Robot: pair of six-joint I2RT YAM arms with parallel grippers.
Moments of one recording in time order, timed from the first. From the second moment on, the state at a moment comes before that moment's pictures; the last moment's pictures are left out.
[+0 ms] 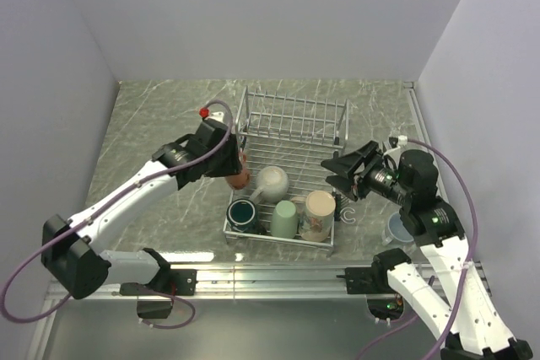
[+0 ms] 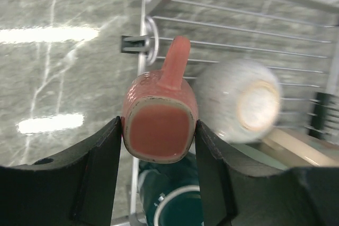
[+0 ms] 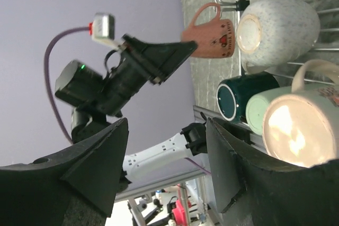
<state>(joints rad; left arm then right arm) -0.66 1.24 1.12 -0.69 -0.17 -0.65 0.28 0.64 0.83 -0.54 -0.49 1.32</state>
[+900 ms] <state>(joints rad) -0.84 1.45 1.15 -0.64 -0.35 -0.70 0.28 0.50 0.83 -0.72 -0.43 1.29</state>
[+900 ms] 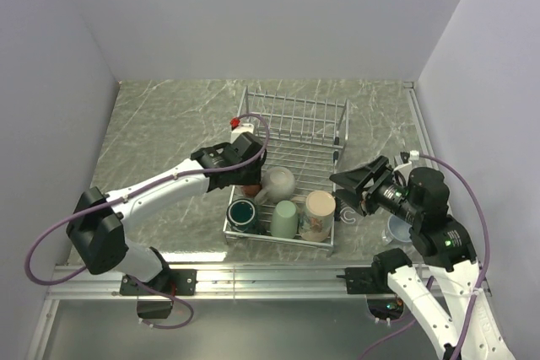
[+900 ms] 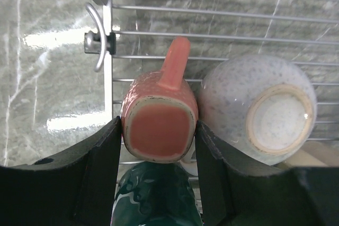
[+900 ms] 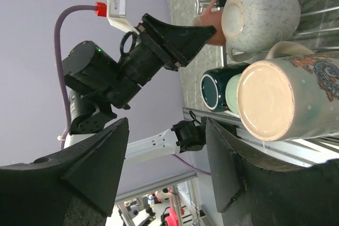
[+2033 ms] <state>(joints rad) -0.86 1.36 1.05 -0.61 -0.30 -0.70 0.26 0.73 1.02 -1.08 -0.03 1.02</state>
